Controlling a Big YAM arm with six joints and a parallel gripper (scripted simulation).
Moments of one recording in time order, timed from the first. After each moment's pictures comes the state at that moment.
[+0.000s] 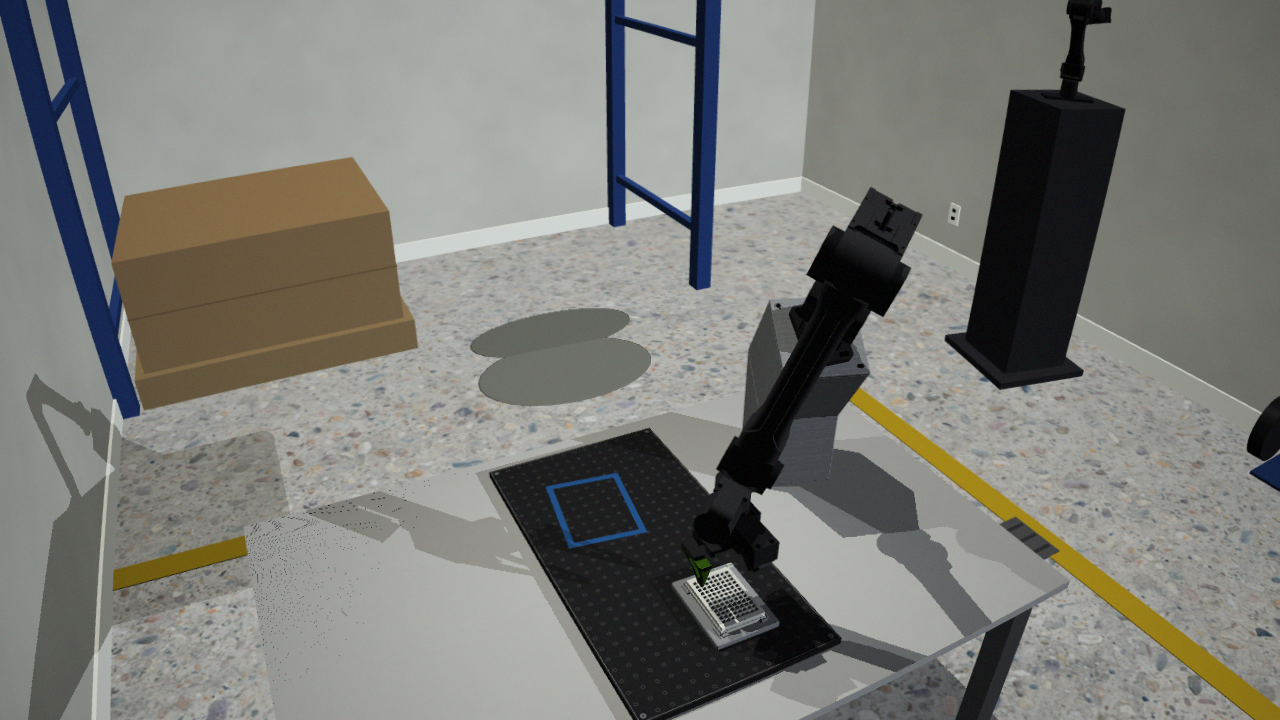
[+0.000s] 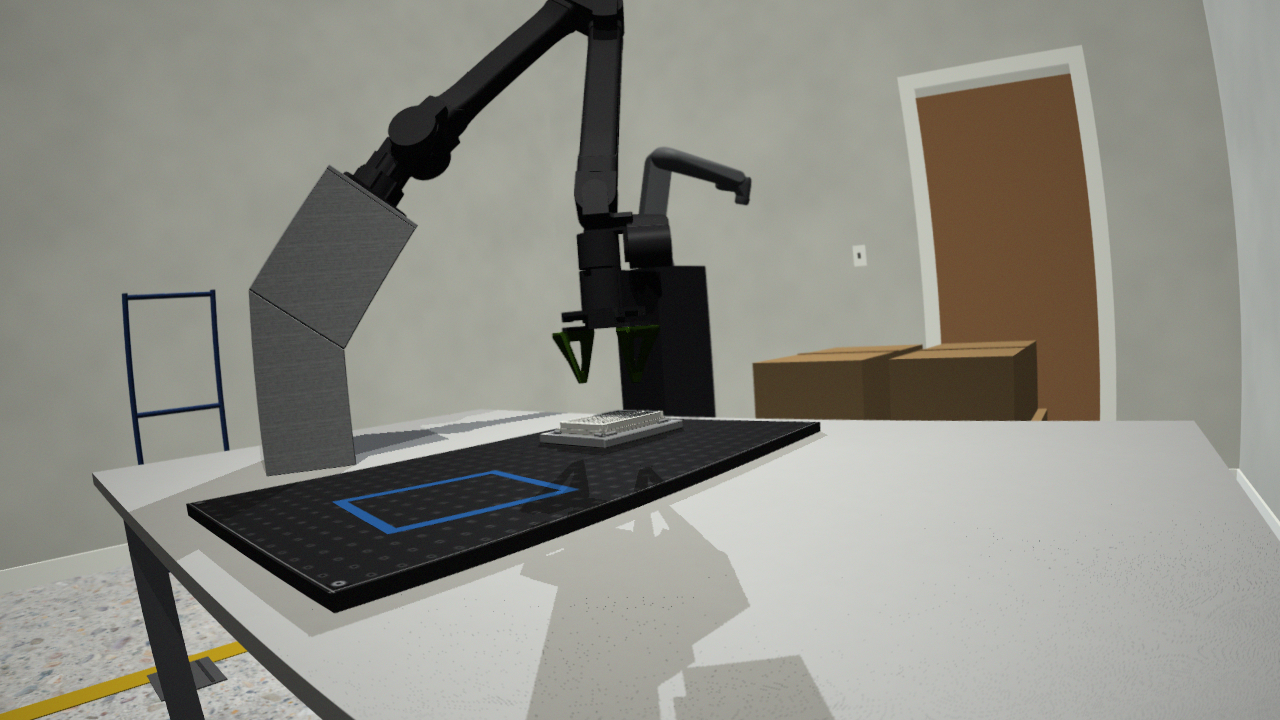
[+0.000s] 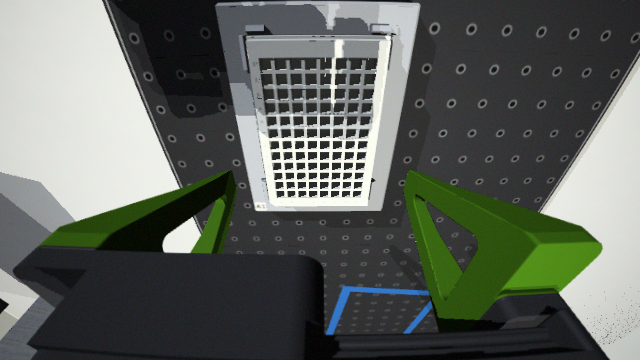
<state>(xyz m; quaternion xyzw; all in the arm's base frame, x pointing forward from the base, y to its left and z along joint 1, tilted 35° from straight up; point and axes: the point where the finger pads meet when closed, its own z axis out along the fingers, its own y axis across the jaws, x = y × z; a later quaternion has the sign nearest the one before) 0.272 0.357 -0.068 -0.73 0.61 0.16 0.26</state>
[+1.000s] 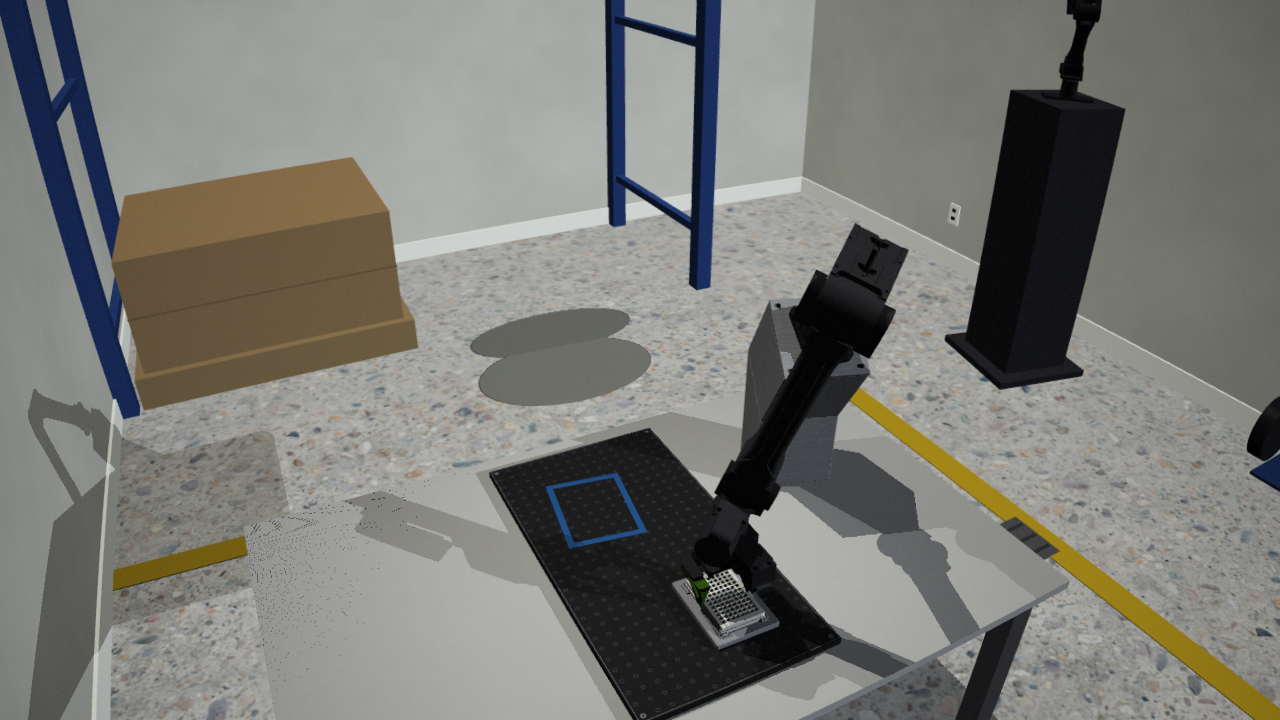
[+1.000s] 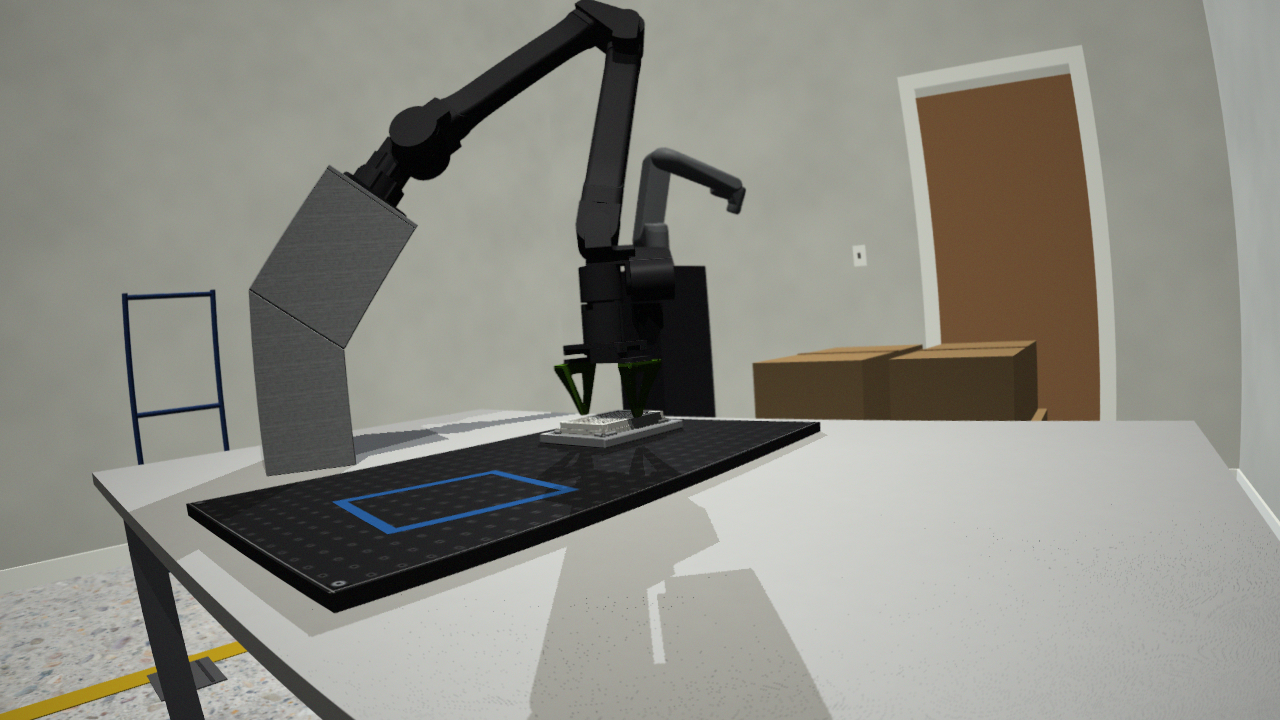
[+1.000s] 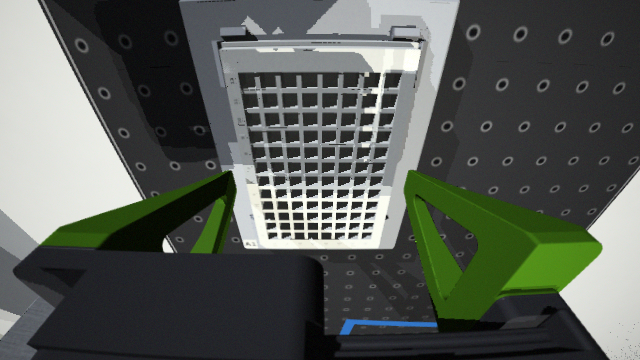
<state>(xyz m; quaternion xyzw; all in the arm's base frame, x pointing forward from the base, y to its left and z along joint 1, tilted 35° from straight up) 0.275 0.382 -0.106 -0.73 0.61 0.16 0.26</state>
